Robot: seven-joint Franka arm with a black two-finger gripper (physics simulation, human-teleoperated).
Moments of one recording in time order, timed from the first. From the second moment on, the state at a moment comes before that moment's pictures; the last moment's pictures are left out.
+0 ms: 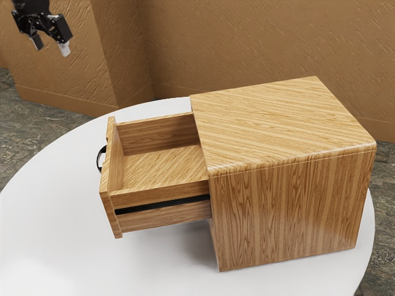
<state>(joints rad) -0.15 0.10 0.47 -1.23 -0.02 1.52 0.29</state>
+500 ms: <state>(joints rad) -0.16 -0.16 0.43 -1.43 -0.05 1.49 0.20</state>
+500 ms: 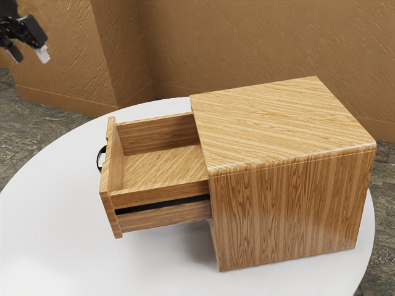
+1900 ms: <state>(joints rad) -0.18 -0.58 0.37 -2.43 0.08 1.99 1.20</state>
